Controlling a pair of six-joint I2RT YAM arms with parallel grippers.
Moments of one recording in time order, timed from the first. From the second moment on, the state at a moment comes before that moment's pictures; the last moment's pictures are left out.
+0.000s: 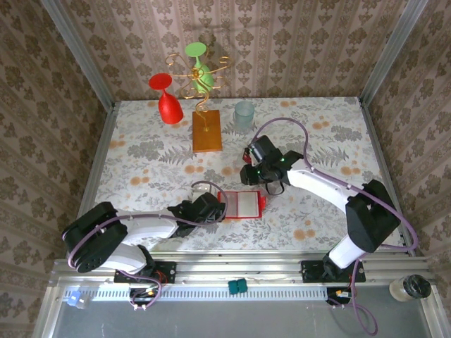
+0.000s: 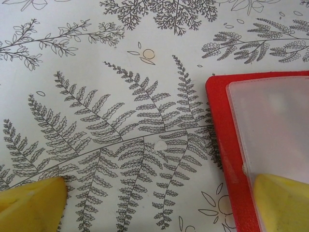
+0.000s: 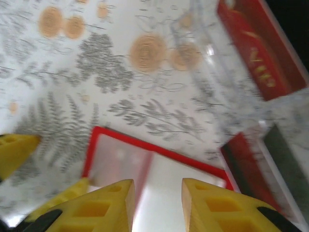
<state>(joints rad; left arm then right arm) -1.01 1.39 0.45 0.00 -0.40 -0.72 0.63 1.58 1.14 -0.57 -0.06 0.43</state>
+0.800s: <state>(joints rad) -1.01 1.39 0.45 0.01 -0.41 -0.73 0.74 1.76 1.26 -0.85 0.29 0.15</state>
